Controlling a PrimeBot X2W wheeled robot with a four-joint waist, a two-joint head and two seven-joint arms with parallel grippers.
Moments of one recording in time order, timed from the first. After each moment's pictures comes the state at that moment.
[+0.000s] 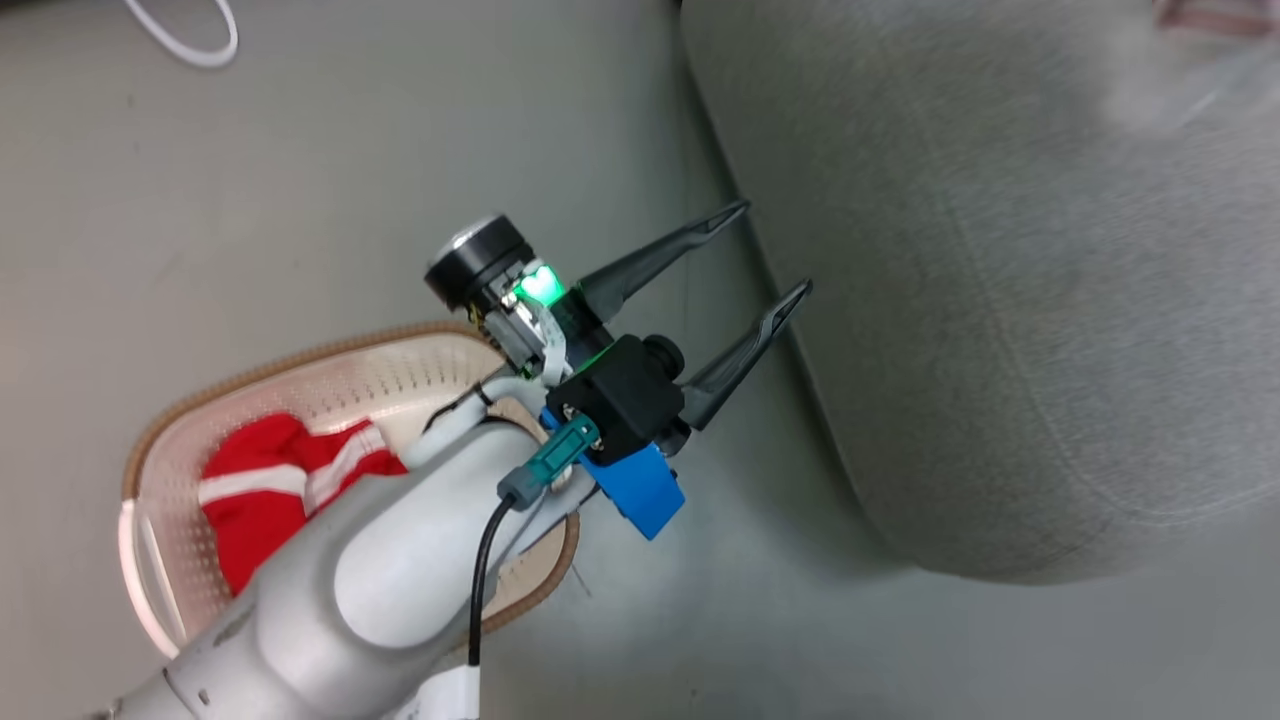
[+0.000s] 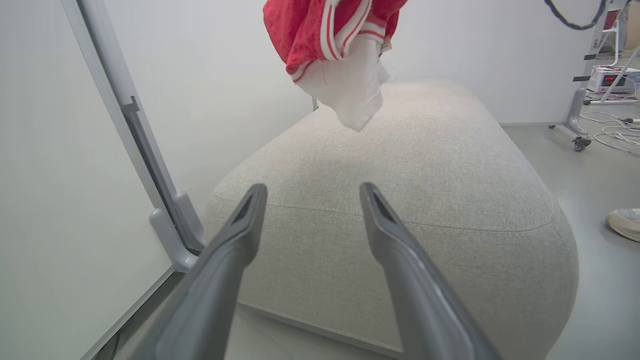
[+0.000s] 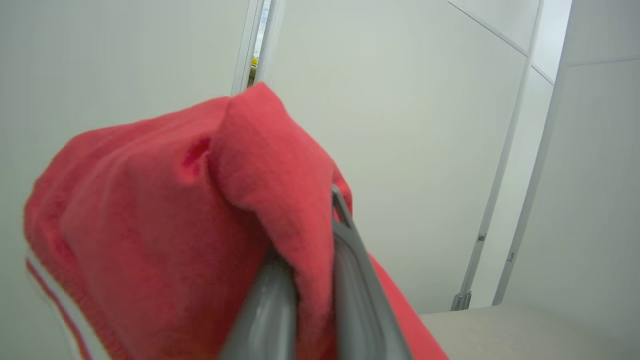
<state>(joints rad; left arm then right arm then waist) -0.78 0.24 -0.89 0.30 -0.23 -0.13 -0.26 -0.78 -0.20 -0.32 0.15 0.06 0.13 -0.26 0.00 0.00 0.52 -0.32</state>
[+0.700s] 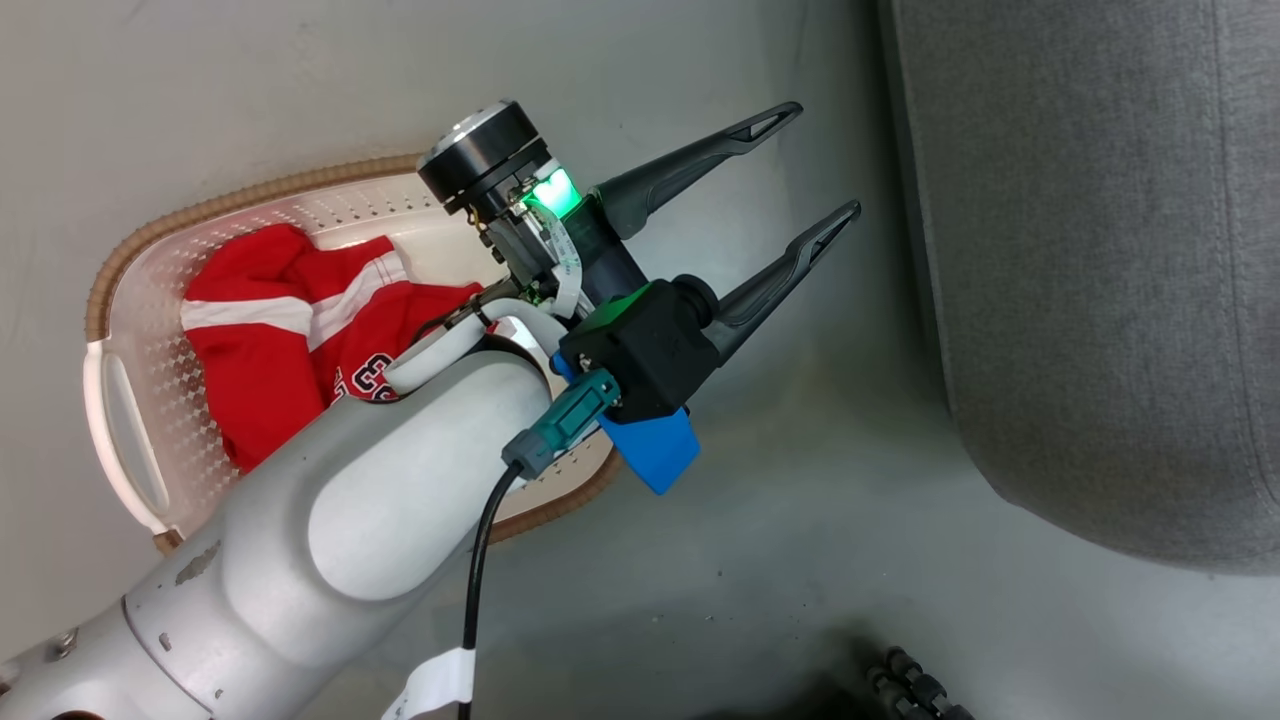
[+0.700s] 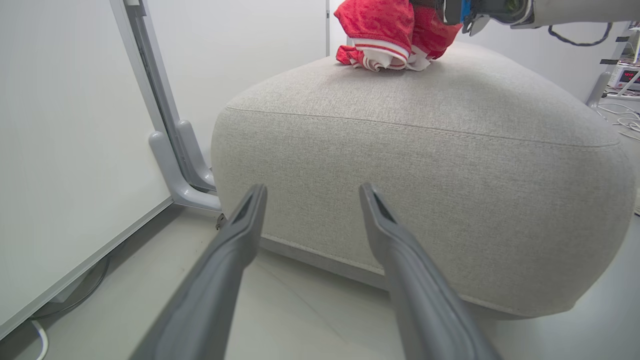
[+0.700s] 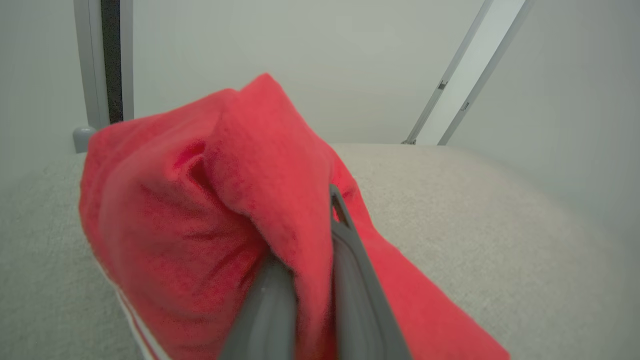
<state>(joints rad) -0.94 0.29 -0.93 0.22 -0.21 -0.13 -0.22 -0.92 -0.38 -0.59 0.58 0.01 0.13 -0.26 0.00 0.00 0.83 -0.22</state>
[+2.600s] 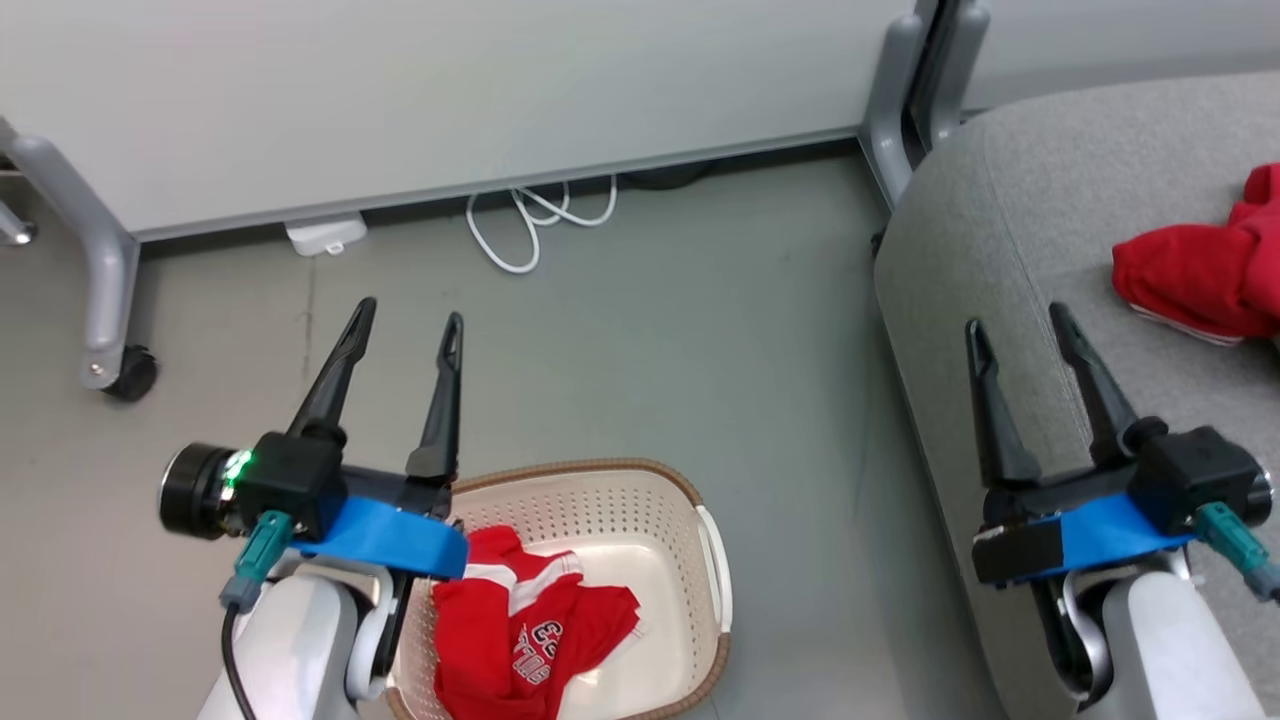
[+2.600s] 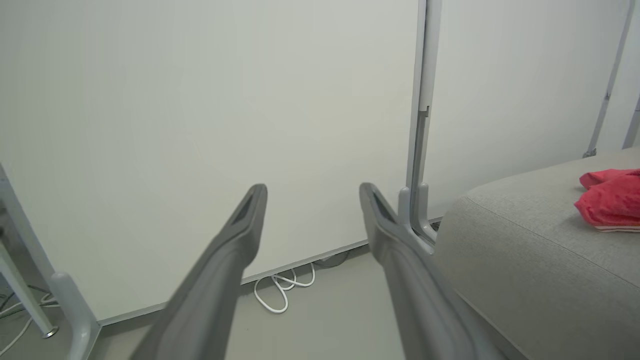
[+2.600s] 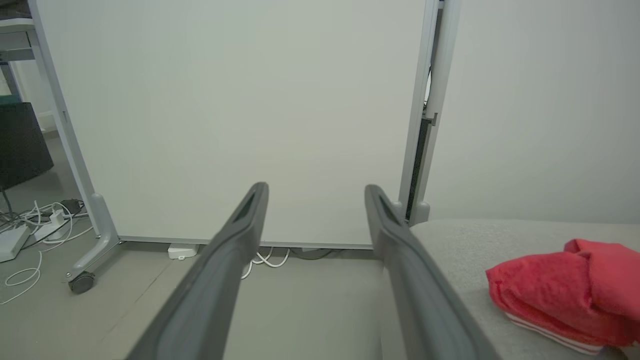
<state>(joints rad) -0.31 0.19 -0.29 0.23 -0.23 -0.04 -0.26 -0.27 -0.09 0.01 0.19 0.09 0.13 -0.26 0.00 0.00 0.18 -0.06</state>
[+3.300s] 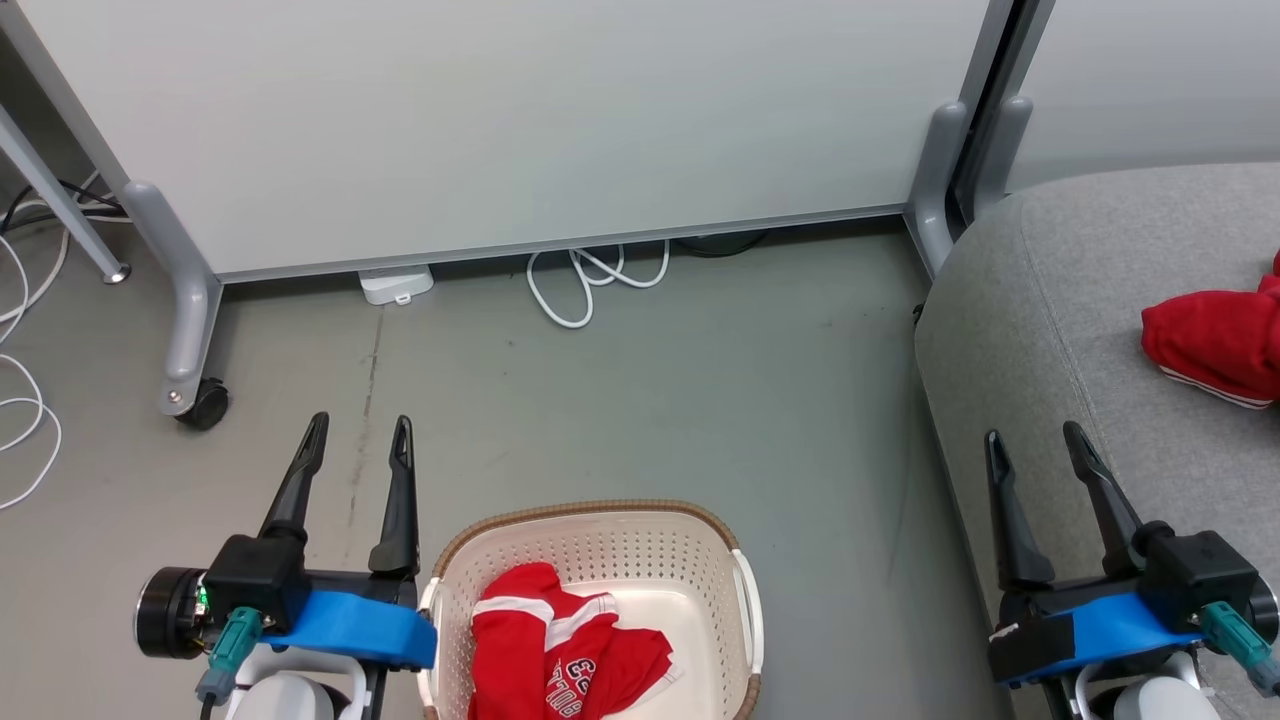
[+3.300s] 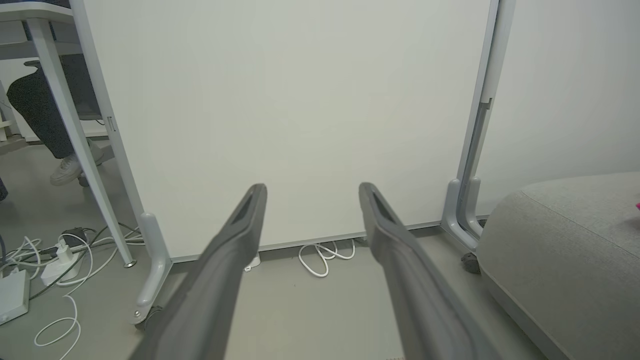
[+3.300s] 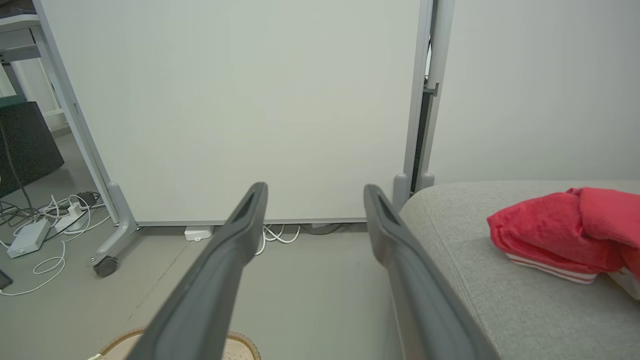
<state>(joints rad) -0.12 0.10 -0.09 0.23 -0.14 -0.10 -0.26 -0.09 -0.05 -0.05 0.17 0.09 0.13 -0.26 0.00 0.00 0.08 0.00</state>
